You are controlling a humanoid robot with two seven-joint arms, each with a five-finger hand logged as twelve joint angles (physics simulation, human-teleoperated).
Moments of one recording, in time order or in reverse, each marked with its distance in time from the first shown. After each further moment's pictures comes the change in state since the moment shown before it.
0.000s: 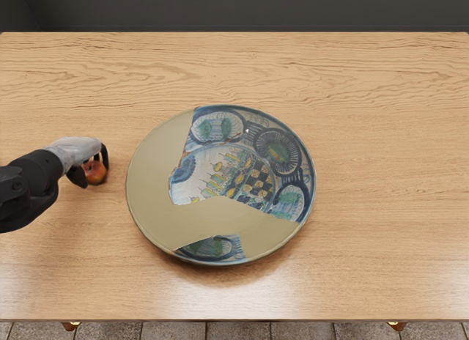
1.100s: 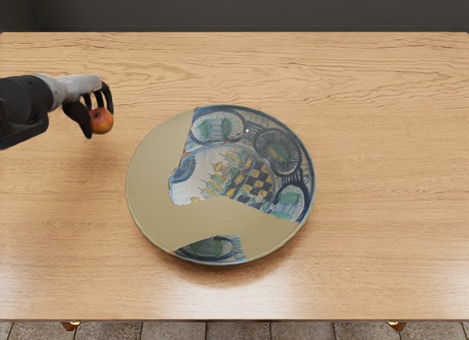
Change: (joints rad) left arm -0.307 0.032 -0.014 0.017 -0.288 -0.136 0.000; right arm 0.000 0.000 0.000 0.000 0.000 0.000 0.000
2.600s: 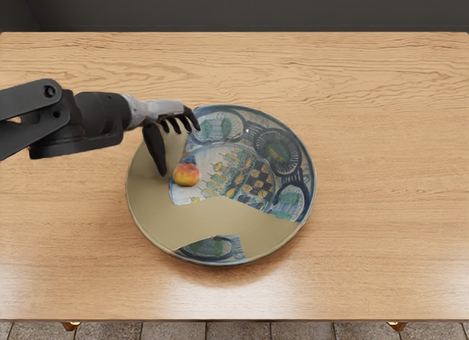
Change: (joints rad) left arm -0.015 -0.225 -0.018 -0.002 -0.201 -0.020 0.000; right arm 0.000 0.000 0.000 0.000 0.000 0.000 0.000
